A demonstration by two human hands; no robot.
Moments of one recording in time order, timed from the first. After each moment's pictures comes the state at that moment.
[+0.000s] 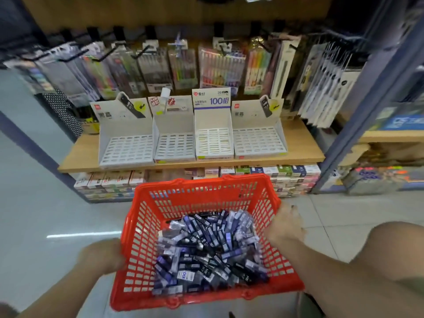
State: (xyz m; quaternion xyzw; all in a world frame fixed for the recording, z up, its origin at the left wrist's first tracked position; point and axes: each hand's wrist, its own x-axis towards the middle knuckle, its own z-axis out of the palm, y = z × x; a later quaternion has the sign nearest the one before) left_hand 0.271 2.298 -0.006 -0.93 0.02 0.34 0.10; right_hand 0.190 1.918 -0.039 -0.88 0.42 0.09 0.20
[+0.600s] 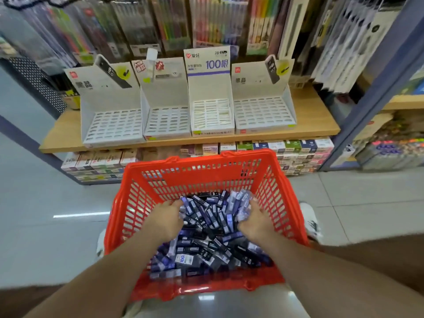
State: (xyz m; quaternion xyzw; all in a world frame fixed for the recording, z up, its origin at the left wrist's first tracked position) left_hand 0.292 2.189 -0.092 -0.95 0.18 0.25 -0.03; right_hand 0.204 1.957 -0.121 -0.84 0.33 0.21 0.38
